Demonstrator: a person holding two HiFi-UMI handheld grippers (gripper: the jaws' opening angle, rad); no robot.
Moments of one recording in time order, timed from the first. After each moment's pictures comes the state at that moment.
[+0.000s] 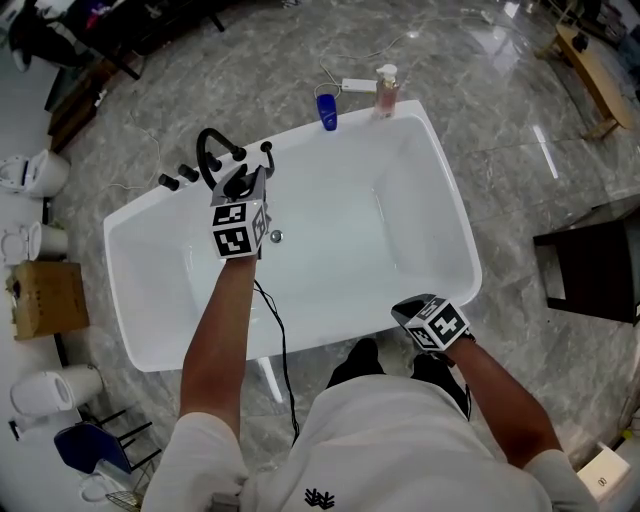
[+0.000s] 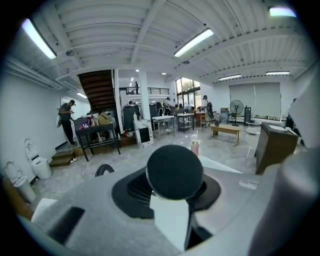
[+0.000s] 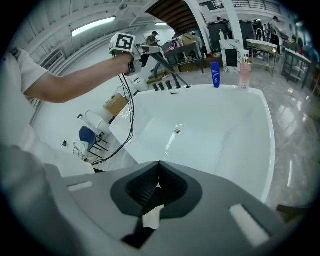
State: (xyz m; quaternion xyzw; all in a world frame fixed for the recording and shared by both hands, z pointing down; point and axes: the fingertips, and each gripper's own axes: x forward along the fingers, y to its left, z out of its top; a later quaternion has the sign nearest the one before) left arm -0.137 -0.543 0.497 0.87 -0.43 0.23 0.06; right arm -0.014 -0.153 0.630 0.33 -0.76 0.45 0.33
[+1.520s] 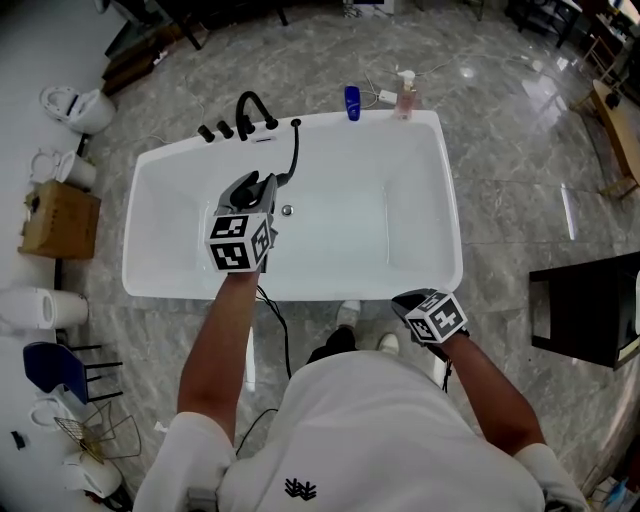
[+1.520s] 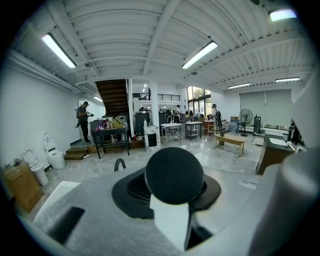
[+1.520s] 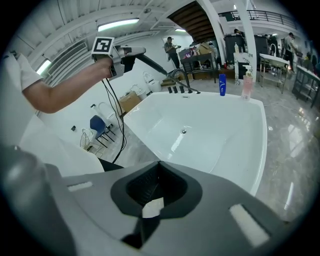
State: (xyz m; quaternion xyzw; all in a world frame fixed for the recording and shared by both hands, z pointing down) left arm -0.157 -0.326 0.390 0.85 -0.49 0.18 0.08; right arm 0.032 -0.041 0.588 0.30 -0.81 0.38 0.34
